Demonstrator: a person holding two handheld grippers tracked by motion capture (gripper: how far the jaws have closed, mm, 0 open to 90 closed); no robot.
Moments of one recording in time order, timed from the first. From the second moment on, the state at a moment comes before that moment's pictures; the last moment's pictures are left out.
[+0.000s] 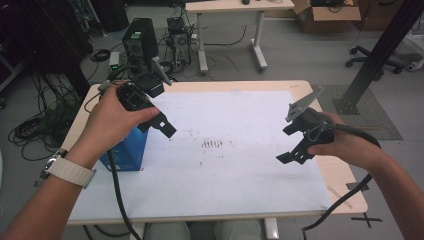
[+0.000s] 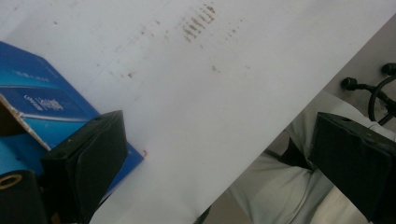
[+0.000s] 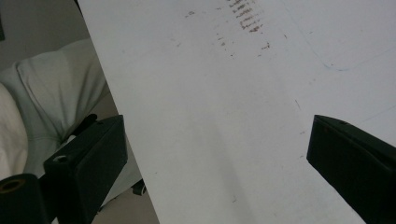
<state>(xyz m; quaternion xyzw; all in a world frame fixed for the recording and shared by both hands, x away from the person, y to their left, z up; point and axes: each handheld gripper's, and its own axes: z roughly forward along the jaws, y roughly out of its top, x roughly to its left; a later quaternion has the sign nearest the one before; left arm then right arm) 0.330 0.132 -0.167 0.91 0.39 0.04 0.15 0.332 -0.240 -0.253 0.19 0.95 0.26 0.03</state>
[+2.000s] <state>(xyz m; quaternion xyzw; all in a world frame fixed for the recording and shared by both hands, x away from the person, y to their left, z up) 0.348 0.076 -0.194 0.97 0.20 0.01 0.12 0.341 -0.232 -0.257 0.18 0.95 0.25 0.01</state>
